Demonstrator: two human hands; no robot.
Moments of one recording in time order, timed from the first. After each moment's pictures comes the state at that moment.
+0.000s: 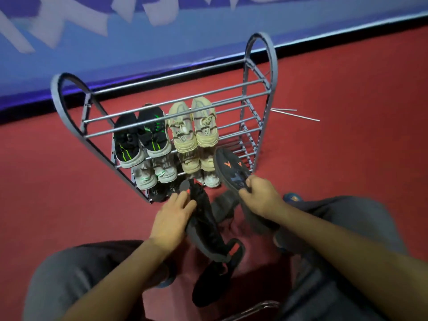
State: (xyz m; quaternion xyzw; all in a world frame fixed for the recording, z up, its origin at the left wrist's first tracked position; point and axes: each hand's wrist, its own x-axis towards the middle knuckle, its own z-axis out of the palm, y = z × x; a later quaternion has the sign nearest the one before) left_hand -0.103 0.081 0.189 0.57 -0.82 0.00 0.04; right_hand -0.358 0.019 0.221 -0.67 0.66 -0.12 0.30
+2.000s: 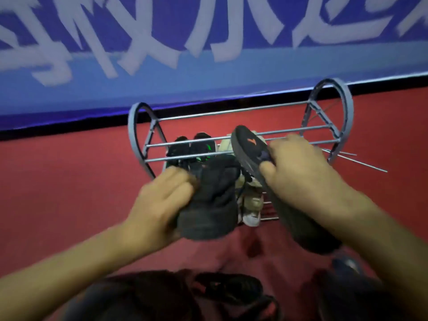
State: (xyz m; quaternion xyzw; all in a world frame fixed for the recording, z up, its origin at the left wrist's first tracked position) left_hand -0.036 0.048 0.376 0.40 -0.85 0.09 0.33; right_hand -0.268 -0.038 0.418 -0.81 0.57 -0.13 0.09
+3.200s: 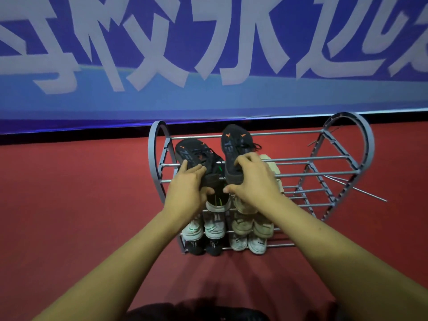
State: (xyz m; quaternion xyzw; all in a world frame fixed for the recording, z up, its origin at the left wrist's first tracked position) left_hand 0.023 -0.064 0.316 0.73 -0.65 -0.05 0.21; right_hand -0.147 -0.131 0.327 -0.81 0.53 -0.21 0.12
